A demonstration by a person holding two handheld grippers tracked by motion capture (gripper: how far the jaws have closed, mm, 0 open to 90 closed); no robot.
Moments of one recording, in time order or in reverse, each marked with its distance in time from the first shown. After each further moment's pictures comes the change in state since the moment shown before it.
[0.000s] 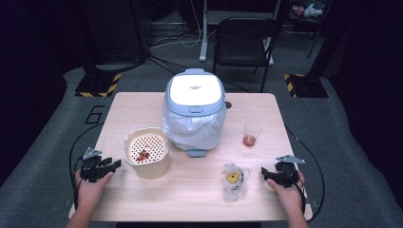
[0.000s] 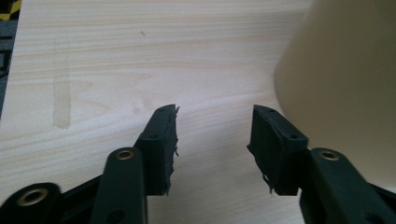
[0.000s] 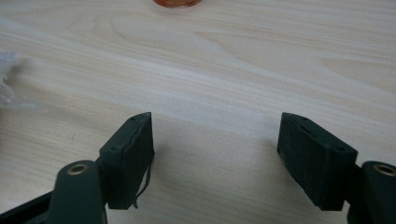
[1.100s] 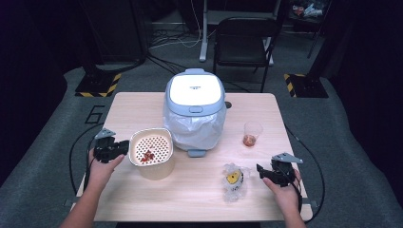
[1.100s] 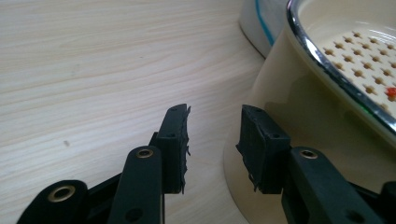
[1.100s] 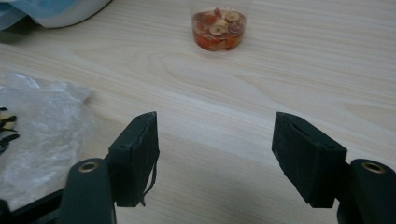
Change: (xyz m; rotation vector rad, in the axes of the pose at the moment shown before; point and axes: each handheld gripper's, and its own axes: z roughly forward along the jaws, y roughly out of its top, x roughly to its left) left arm -0.032 0.064 0.020 -0.026 -0.194 0.095; right arm 0.023 0.015 -0.016 -0.085 0.052 -0.031
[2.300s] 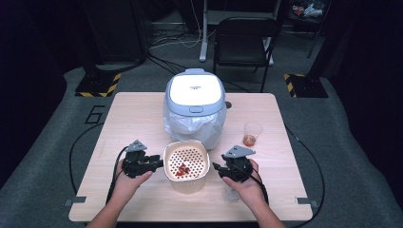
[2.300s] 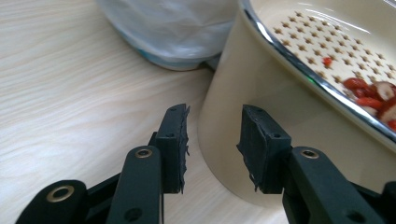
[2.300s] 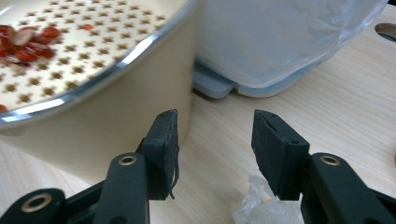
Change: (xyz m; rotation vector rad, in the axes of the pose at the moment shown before) left arm -0.110 -0.005 0.014 0.081 -0.191 0.105; right arm 0.130 0.059 0.004 -0.025 0.301 -0.282
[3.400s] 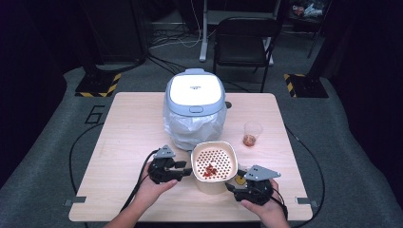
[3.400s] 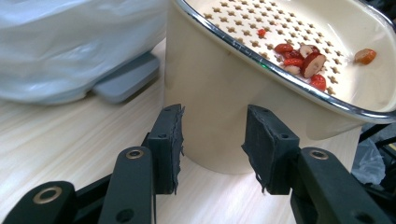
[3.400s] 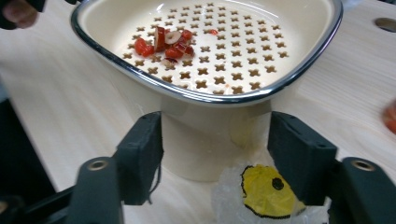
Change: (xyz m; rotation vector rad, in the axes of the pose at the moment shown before) left arm -0.065 0.019 0.043 0.008 -0.143 0.097; right arm 0.005 -0.047 -0.062 -0.055 0.052 -0.023
